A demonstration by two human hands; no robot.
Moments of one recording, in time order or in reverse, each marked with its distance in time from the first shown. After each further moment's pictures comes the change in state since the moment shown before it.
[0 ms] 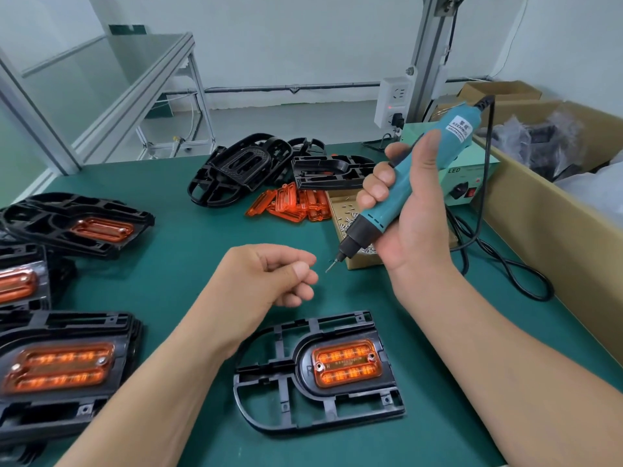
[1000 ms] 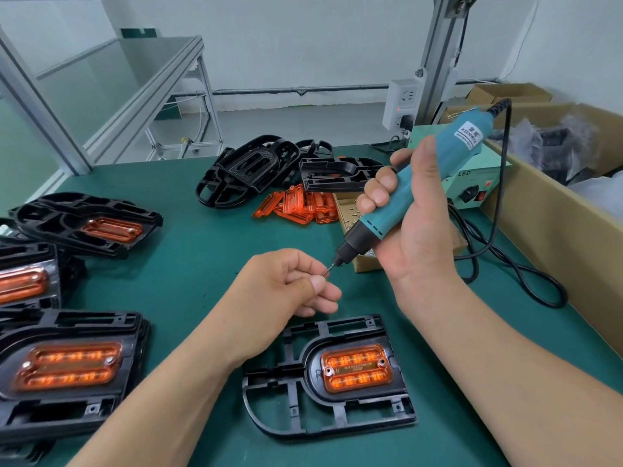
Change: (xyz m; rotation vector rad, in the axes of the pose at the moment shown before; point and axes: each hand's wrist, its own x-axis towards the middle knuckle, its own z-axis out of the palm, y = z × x) left_hand -0.002 -0.003 0.005 0.137 -0.131 0.018; right_hand -0.008 0.005 0.008 0.016 -0.019 0.002
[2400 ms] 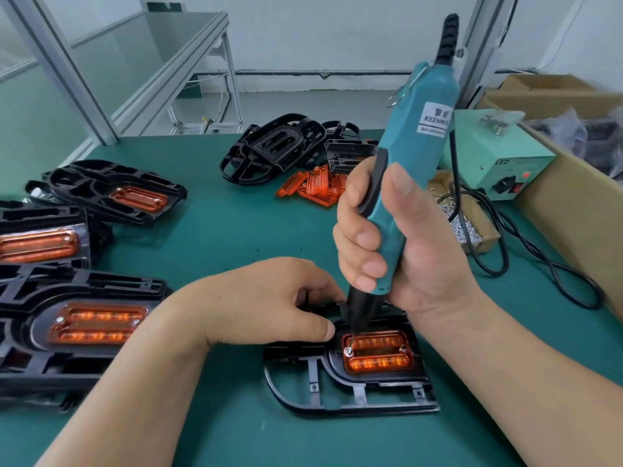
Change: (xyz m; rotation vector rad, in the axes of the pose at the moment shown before) left_hand -0.024 0.029 -0.028 0.574 -0.420 -0.014; right_hand -0.047 0.007 0.023 -0.107 -0.634 0.358
